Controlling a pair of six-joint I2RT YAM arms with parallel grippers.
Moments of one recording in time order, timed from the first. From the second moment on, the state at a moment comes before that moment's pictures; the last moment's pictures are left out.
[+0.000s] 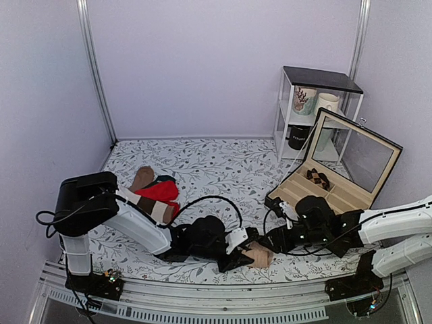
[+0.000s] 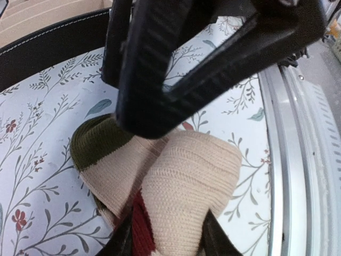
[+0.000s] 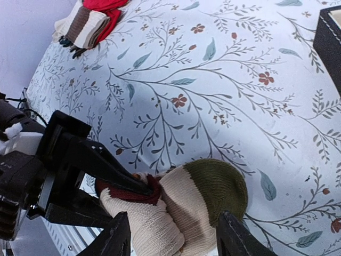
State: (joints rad) left arm -1.25 2.00 0.83 0.57 0.16 -0.05; right arm 1.01 1.18 0.42 0.06 -0.09 0.60
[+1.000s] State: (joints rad) left arm -1.40 1.85 0.79 0.35 -0.26 0.01; right arm 0.96 1.65 0.66 0.12 -0.20 0.55
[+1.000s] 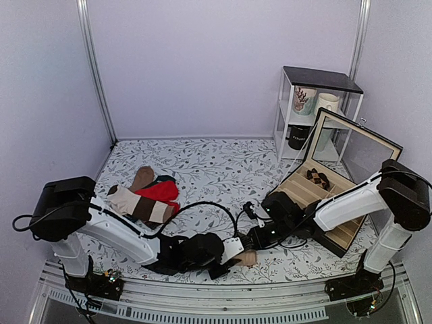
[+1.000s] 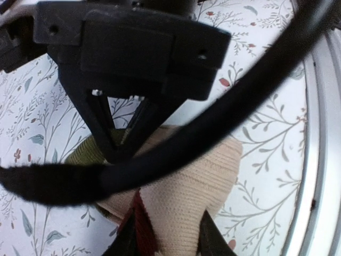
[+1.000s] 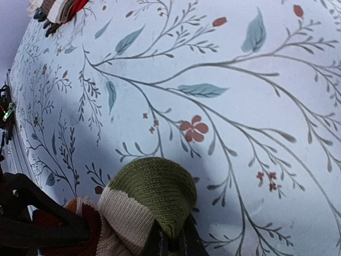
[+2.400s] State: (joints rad) left arm -1.15 1.97 0.86 0.42 0.33 -0.17; right arm 0.89 1.47 0.63 0.06 -0.28 0.27
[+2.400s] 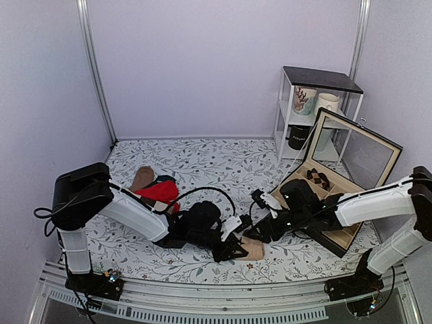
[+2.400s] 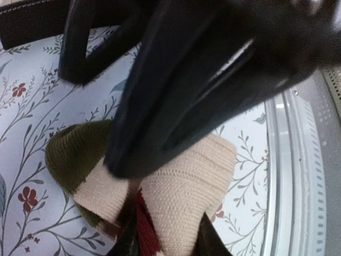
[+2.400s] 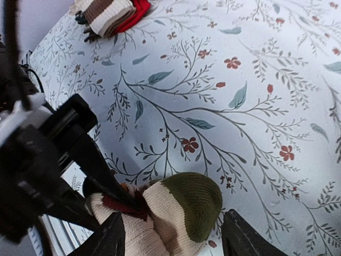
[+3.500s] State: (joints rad) left arm -1.13 1.99 0.87 0.43 0.38 -0.20; right arm 0.88 1.43 0.27 0.65 -0.53 0.17
